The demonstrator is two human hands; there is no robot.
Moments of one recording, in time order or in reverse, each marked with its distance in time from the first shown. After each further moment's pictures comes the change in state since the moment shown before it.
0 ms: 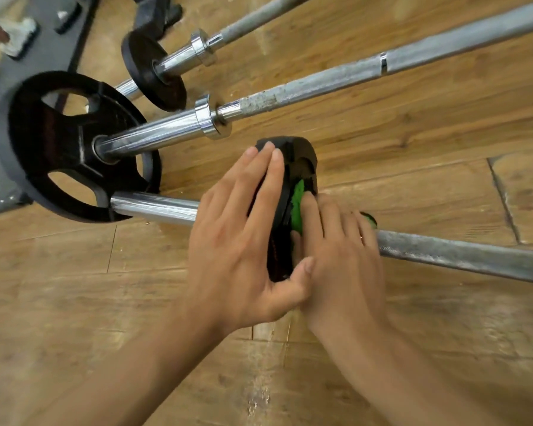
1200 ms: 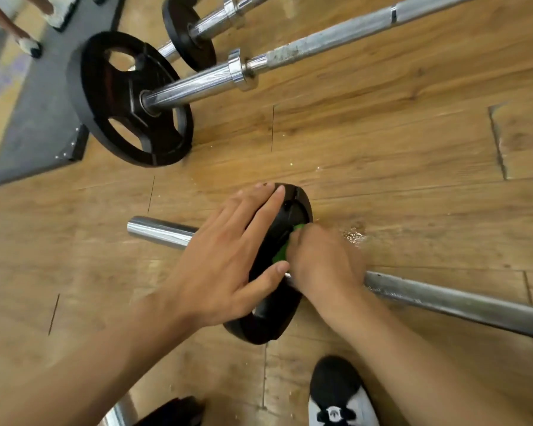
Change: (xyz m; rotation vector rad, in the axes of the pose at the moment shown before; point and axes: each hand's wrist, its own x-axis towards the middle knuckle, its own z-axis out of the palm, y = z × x) left_hand -0.098 0.039 -0.072 -0.052 -0.455 -0.037; right_hand -0.082 -0.006 0.008 0.131 -0.371 0.141
